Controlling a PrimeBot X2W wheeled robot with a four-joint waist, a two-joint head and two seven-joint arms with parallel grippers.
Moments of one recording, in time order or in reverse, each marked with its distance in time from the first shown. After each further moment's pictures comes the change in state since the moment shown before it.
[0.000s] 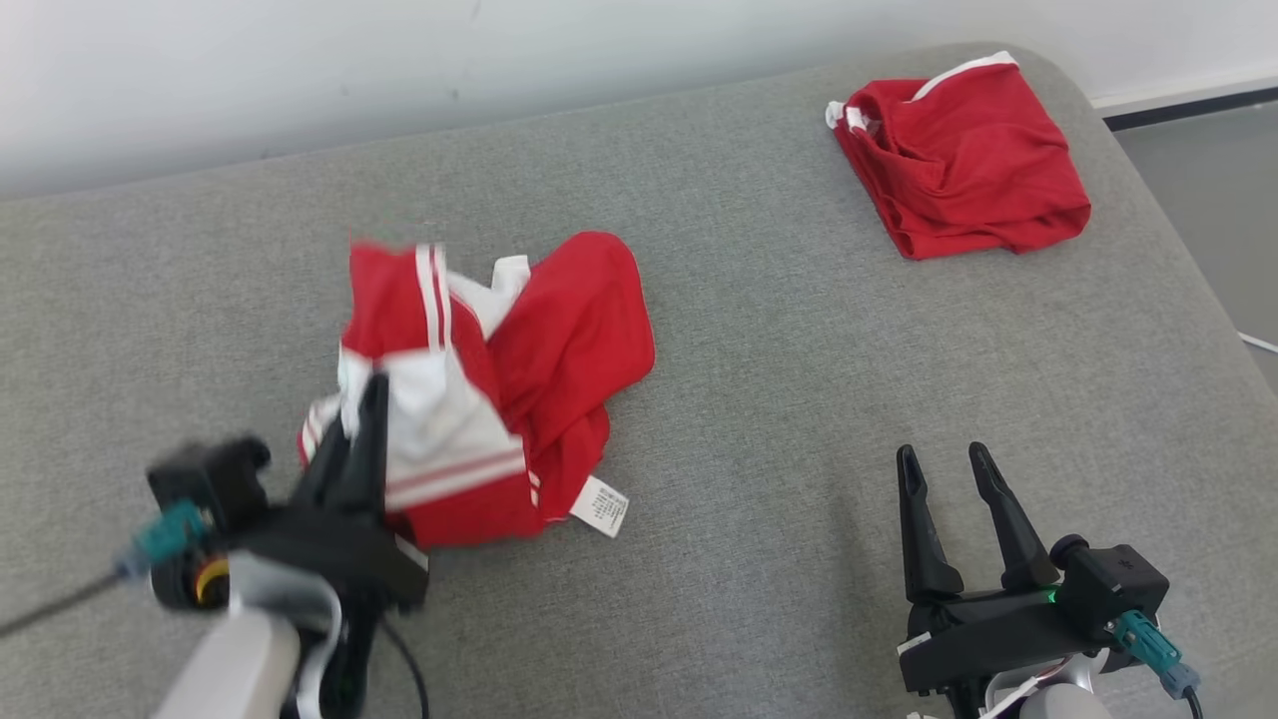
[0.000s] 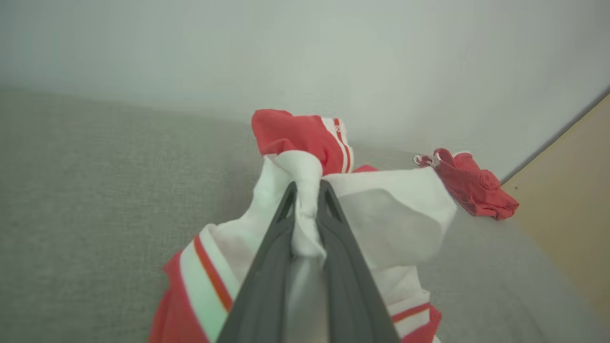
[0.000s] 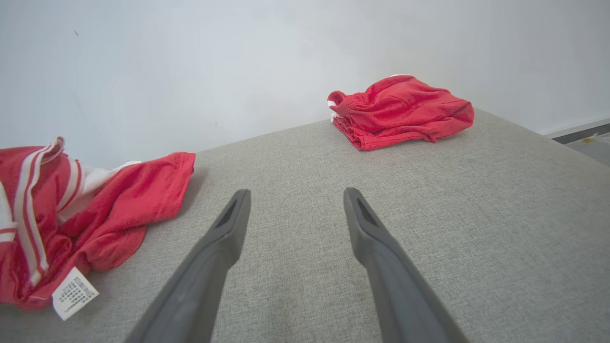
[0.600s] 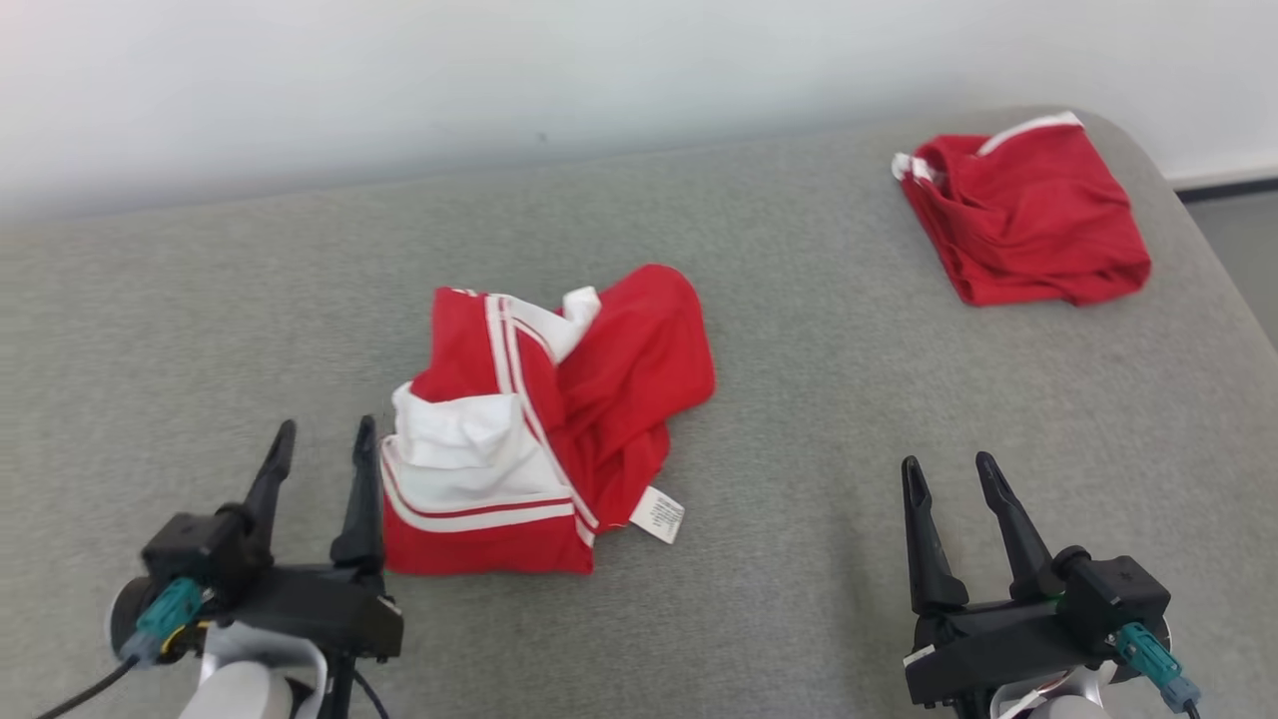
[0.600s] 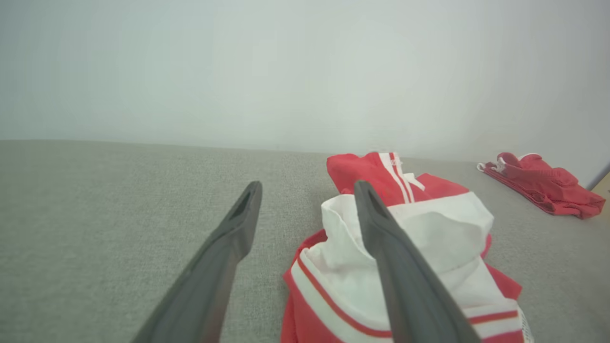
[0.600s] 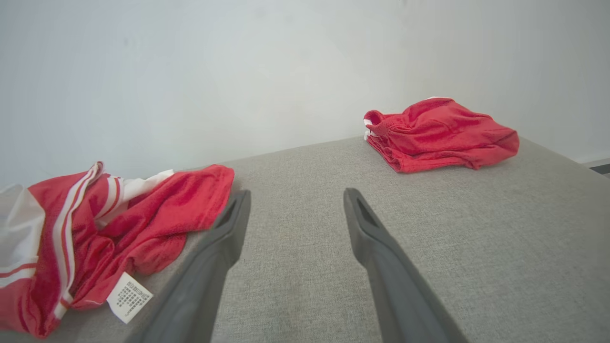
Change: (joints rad) left arm 0.083 0.011 0.015 0.070 0.162 0.020 -0.159; right arm 0.022 0.000 -0.013 -0.013 -0.045 0.000 0.000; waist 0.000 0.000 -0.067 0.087
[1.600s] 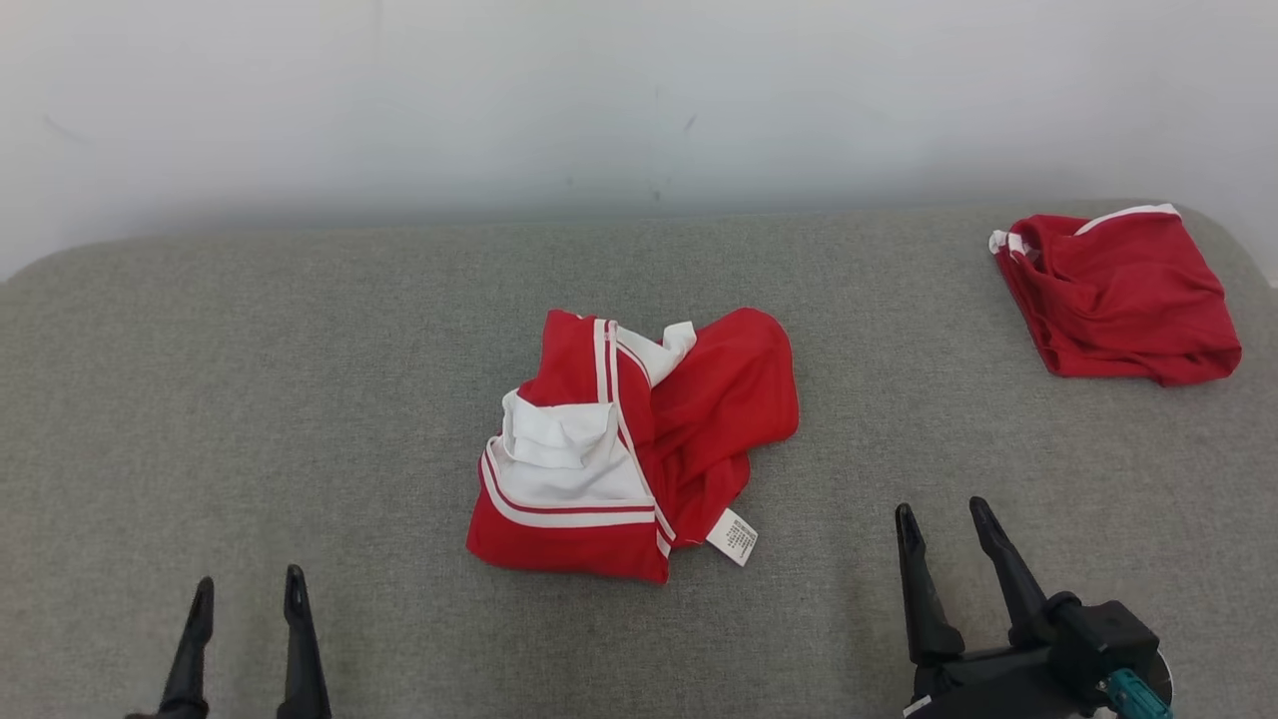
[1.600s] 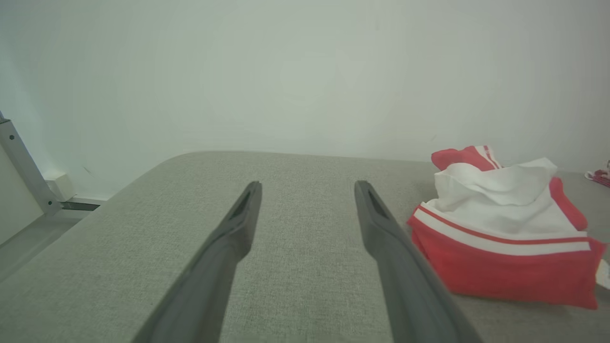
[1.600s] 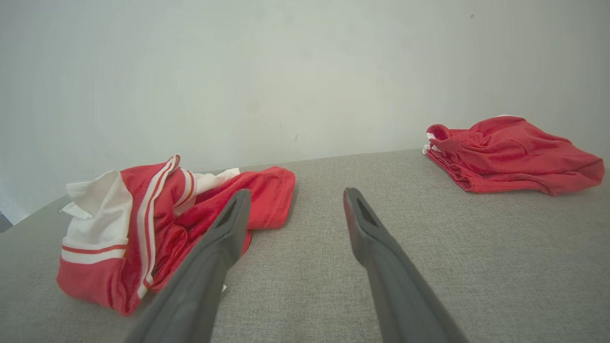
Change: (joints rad) left arm 0.373 -0.197 0.387 -0.240 0.400 -0.074 -0.003; right arm 0.071 0.000 0.005 -0.032 -0.035 0.000 0.000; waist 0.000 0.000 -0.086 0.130
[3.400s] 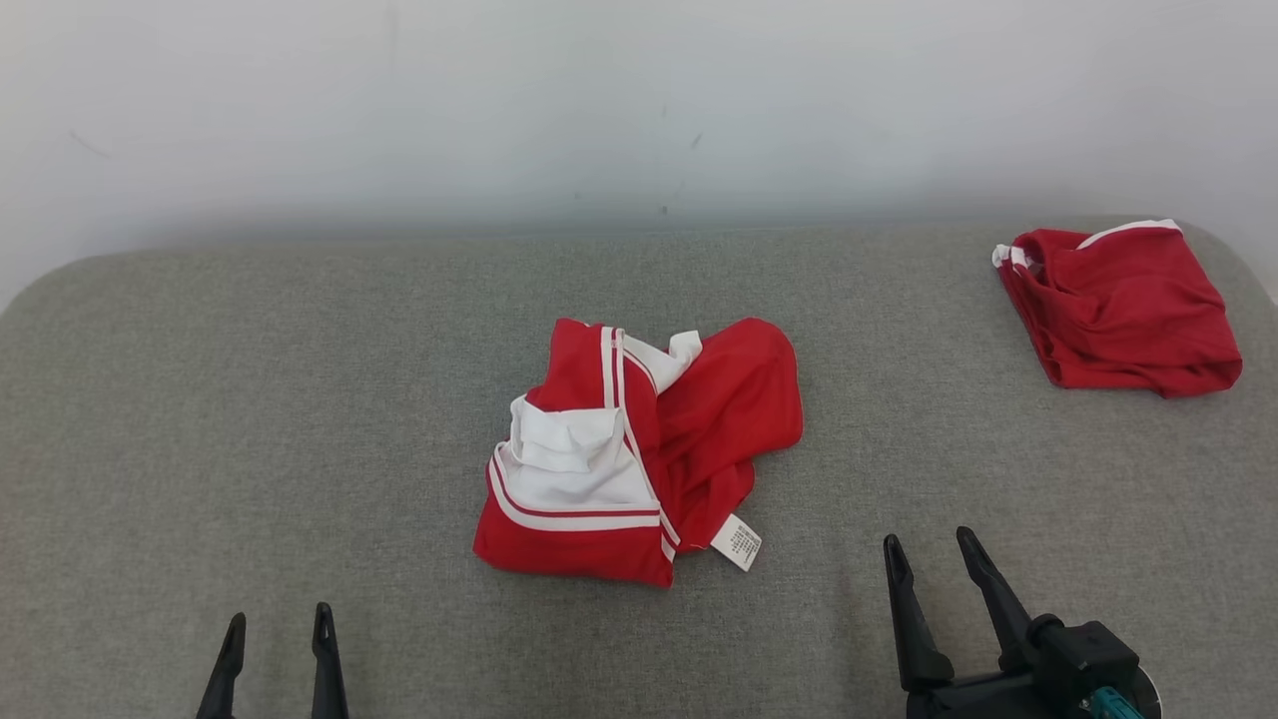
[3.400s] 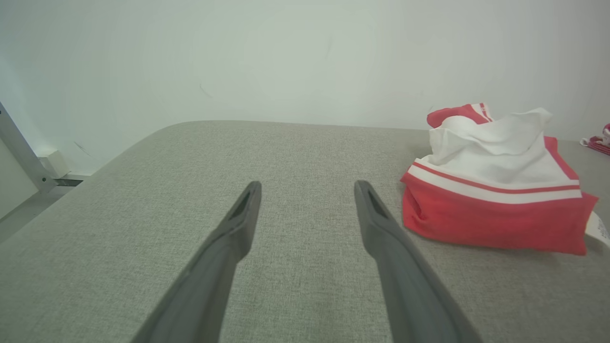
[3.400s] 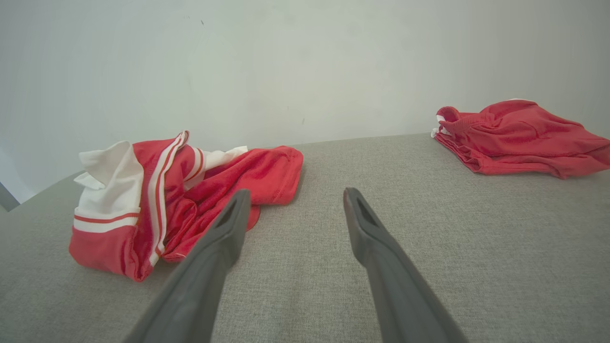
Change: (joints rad) left arm 0.026 -0.058 0.025 0.091 0.070 -0.069 0.000; right arm 0.033 0.000 0.023 0.035 -0.016 0.000 0.000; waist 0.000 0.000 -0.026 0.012
